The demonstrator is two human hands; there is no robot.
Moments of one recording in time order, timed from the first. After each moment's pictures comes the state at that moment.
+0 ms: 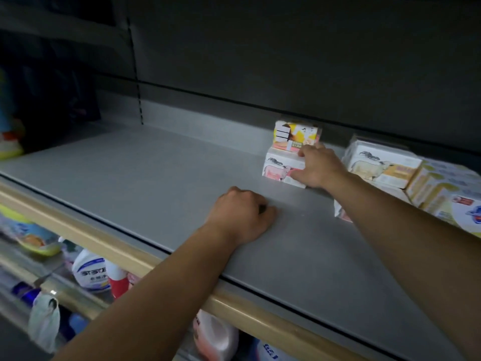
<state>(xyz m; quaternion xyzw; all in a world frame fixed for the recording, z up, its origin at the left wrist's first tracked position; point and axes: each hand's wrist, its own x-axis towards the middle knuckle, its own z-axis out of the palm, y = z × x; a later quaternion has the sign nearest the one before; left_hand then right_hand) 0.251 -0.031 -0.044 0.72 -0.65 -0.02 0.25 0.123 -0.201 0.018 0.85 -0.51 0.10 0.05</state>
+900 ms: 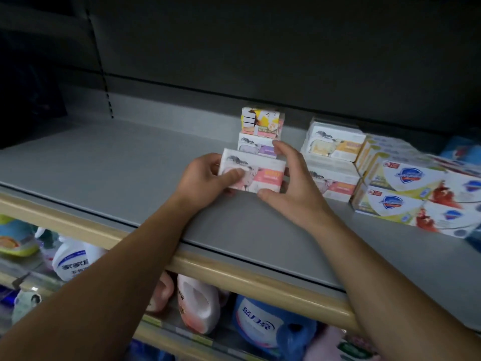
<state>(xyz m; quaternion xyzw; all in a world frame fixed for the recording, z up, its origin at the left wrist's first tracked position) 0.258 -0.026 -0.037 0.56 -0.56 -0.24 0.57 0.060 -0.064 -0.019 0.80 -0.32 0.40 -0.30</state>
